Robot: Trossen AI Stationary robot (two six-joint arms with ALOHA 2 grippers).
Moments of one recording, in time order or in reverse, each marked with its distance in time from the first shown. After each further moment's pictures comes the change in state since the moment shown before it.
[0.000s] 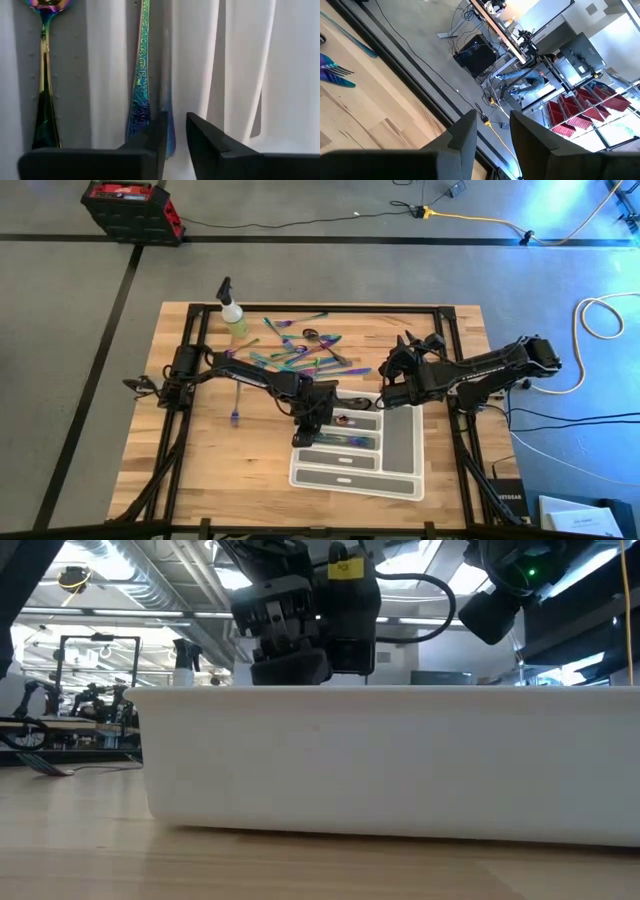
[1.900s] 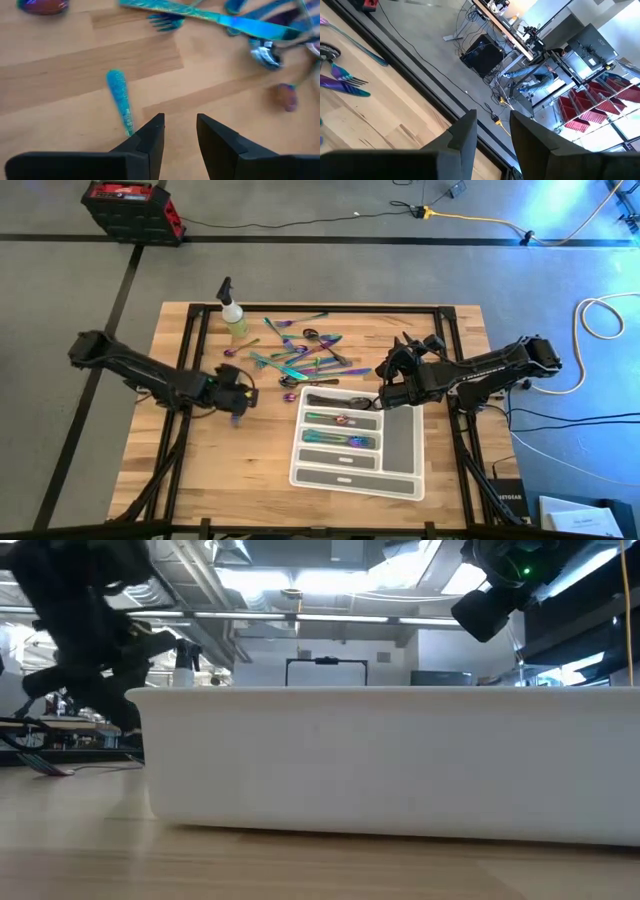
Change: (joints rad) left arm -0.215 -0.906 -0.850 -0.138 -1.046 -1.449; right arm 0.001 0.000 0.000 0.083 -0.018 -0.003
